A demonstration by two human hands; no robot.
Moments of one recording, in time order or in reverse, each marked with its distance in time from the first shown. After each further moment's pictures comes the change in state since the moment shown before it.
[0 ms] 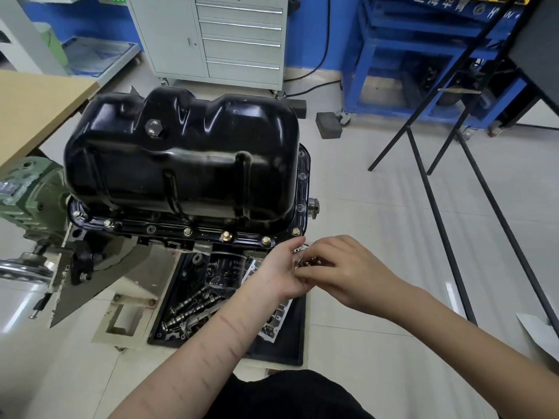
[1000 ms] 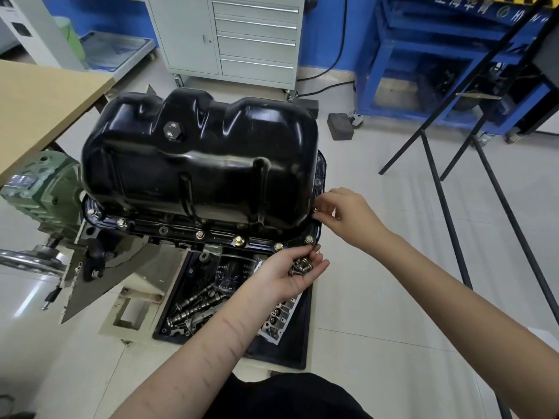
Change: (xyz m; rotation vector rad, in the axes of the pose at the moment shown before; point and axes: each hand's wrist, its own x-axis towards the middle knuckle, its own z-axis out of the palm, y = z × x) left_hand 0.007 0.014 -0.016 -0.120 0.082 0.107; right_hand 0.066 0.063 0.017 0.259 -0.028 0.512
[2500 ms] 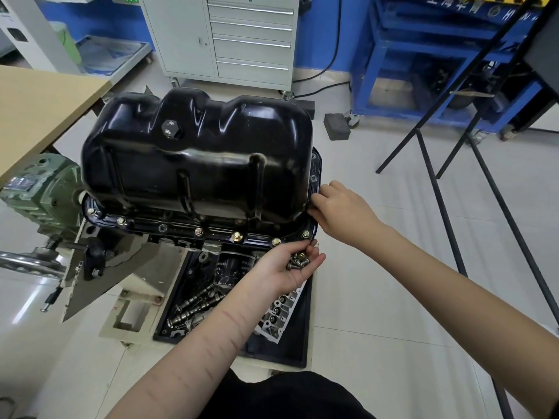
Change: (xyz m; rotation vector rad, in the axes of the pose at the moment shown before) left_hand 0.002 -0.002 -0.002 0.023 -0.032 0.025; right_hand -0.006 -0.017 -0.004 -0.408 -0.009 -0.177
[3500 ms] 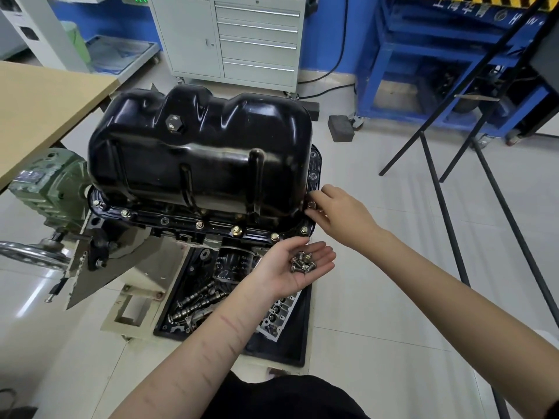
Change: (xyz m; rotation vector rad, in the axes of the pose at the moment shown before) left_hand -0.012 -0.010 -0.002 0.059 -0.122 -0.027; right_hand -0.007 0.006 0.018 0.061 0.037 0.099
